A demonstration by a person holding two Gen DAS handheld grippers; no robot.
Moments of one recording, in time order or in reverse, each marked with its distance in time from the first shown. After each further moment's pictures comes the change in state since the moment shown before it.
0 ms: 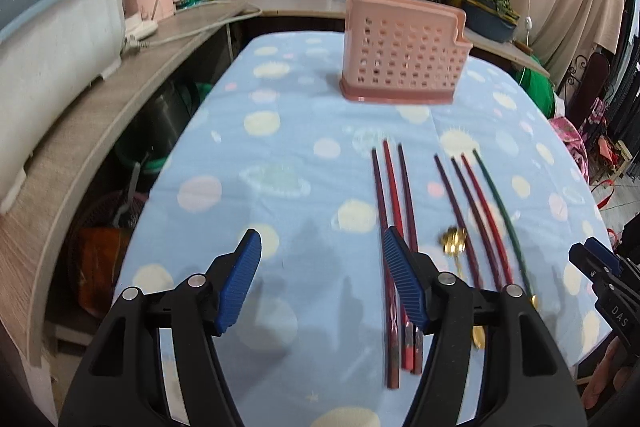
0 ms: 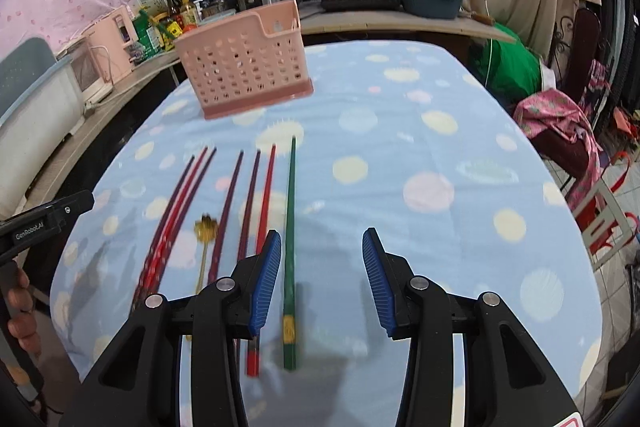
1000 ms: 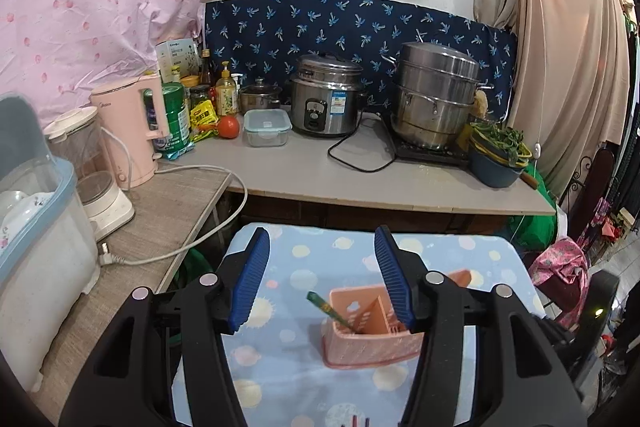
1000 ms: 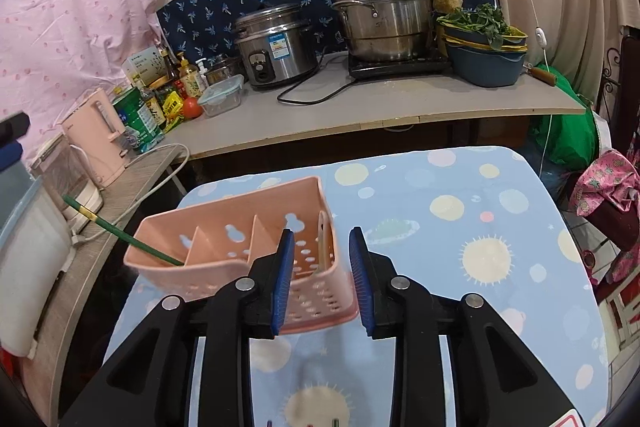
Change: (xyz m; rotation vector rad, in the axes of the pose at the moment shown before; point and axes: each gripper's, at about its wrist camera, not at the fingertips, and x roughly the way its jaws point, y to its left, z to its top) left arm -0.018 -0.017 0.269 -0.031 -0.348 0.002; right arm 0.109 0.025 0.245 0.041 -0.149 0.122
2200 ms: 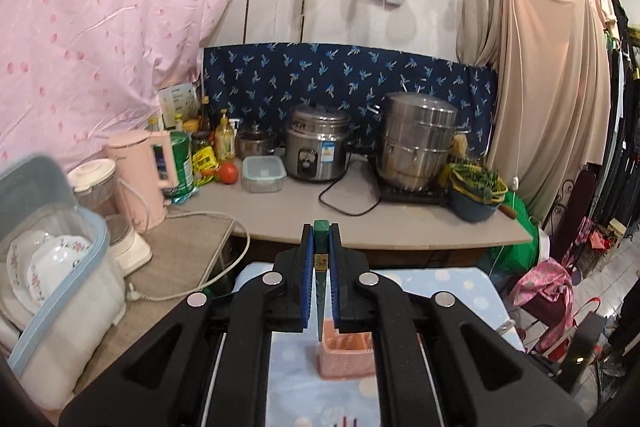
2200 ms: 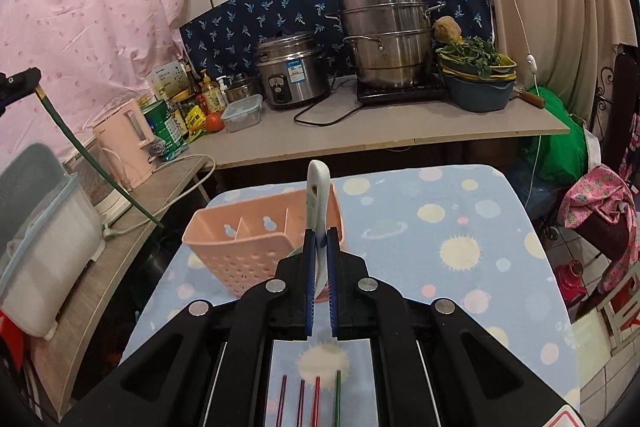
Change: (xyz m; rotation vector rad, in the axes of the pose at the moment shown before) left arm -0.082 -0.009 0.064 0.012 -0.123 -0.041; right arm -0.065 0.006 0.011 -0.022 -0.059 0.030
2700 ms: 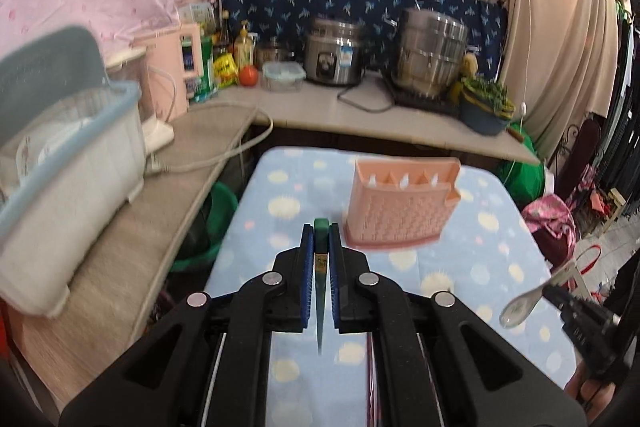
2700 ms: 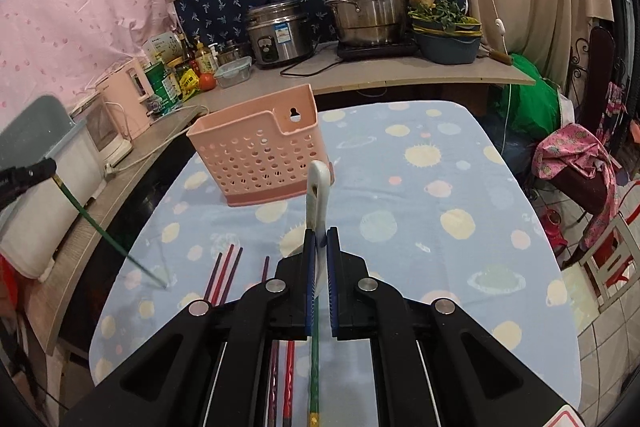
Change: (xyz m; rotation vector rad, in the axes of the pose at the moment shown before) left arm -0.046 0.048 -0.141 -0.023 0.219 0.024; right arm -0.084 -0.012 -0.107 -0.007 0.076 -0.051
